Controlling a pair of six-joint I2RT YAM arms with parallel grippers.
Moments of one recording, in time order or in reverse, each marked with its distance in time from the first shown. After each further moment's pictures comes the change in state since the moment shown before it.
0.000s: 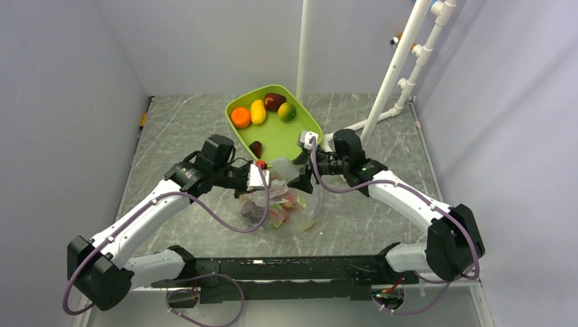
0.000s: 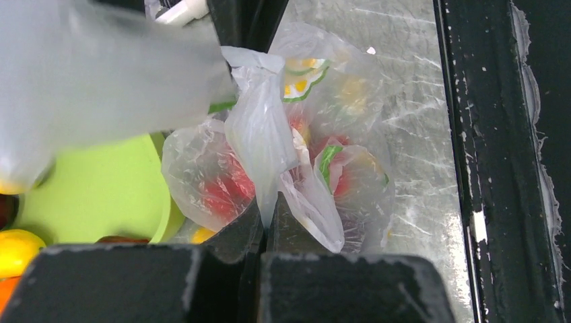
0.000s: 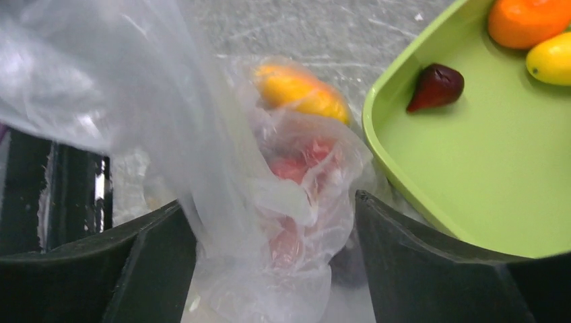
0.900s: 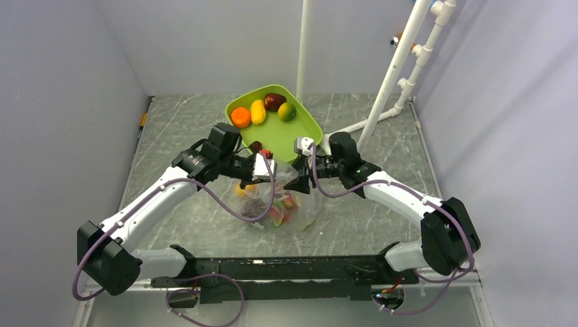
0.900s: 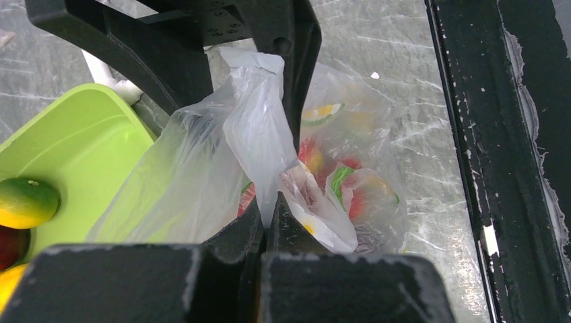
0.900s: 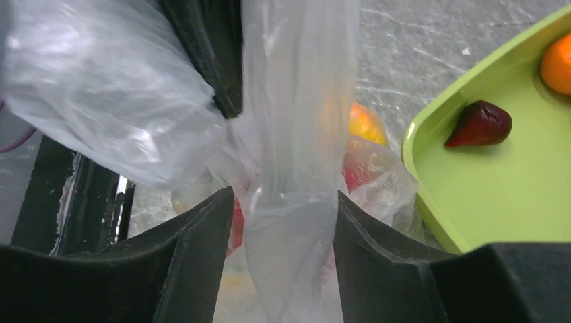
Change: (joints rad) left arm 0.007 0.113 0.124 -0.029 0.075 0.037; right arm 0.002 0.027 -0.069 0.115 -0.114 -0.017
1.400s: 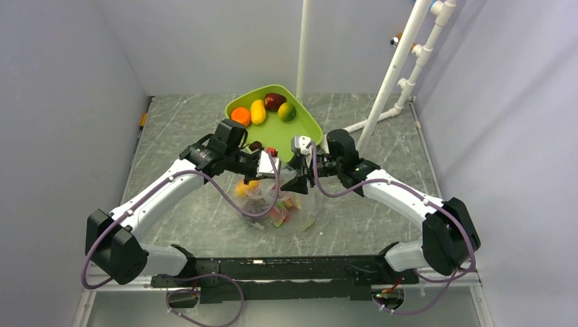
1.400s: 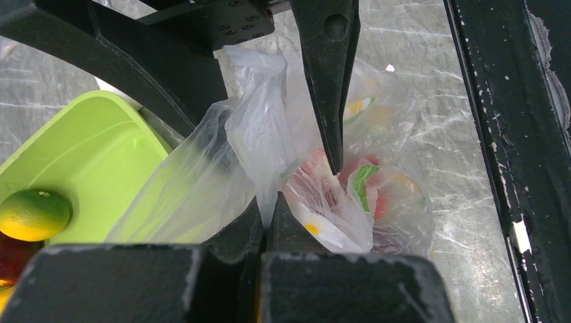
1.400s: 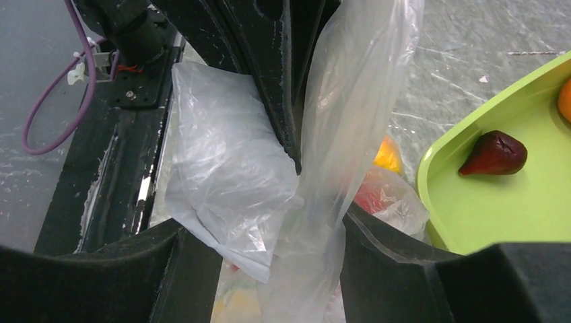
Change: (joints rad) left arm 0.003 0.082 0.045 0.003 0.002 0.068; right arm 0.028 0.000 0.054 -0.033 -0.060 -0.002
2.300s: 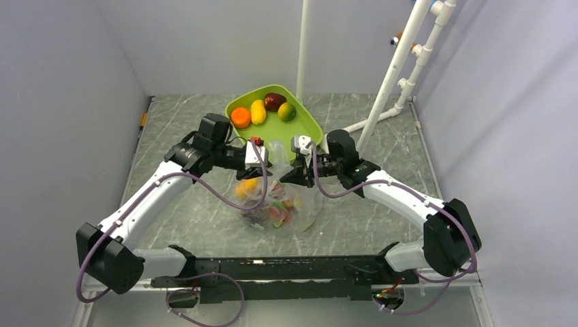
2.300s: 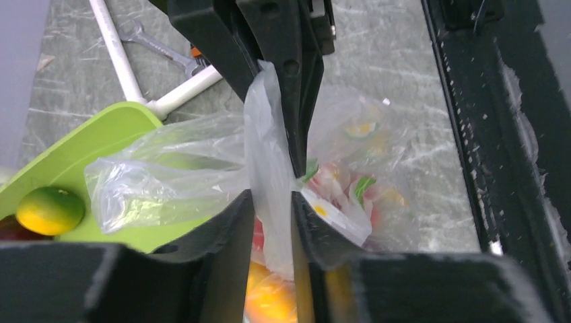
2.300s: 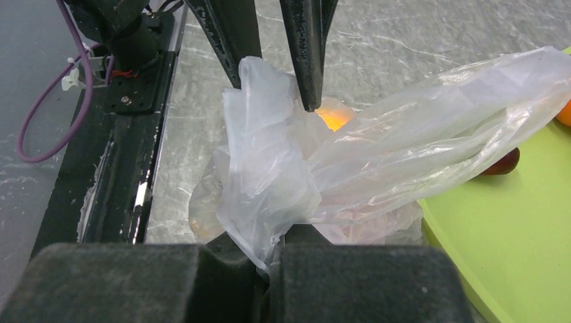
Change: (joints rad) left arm 0.092 -0.072 0.015 -0.013 0.106 -0.066; right arm 0.007 -0.009 -0.005 0.018 0.027 0.022
